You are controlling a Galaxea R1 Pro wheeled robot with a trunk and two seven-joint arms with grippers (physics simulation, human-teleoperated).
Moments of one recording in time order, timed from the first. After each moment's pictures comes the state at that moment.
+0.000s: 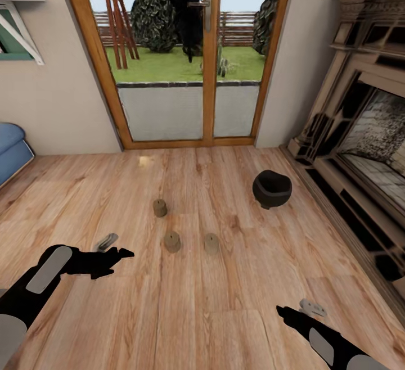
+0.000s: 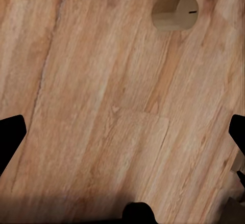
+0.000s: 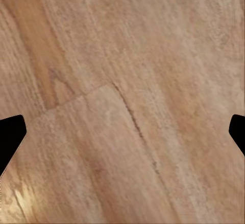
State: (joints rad) left arm -0.62 0.40 -0.17 -0.98 1.23 0.99 0.20; right arm -0.57 -0.19 0.35 -0.23 -0.77 0.02 0.08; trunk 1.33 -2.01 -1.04
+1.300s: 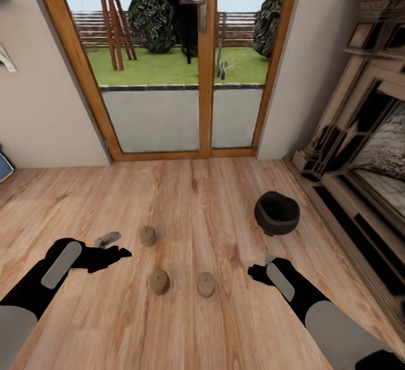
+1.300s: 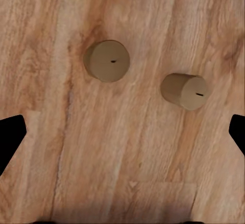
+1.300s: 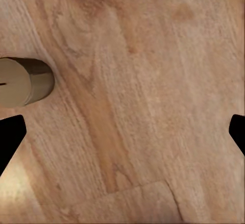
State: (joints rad) left arm -0.66 0.36 -0.17 -0.98 0.96 0.98 0.20; right arm -0.73 -0.07 0.36 -0.59 -0.76 0.56 -0.37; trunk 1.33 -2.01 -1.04
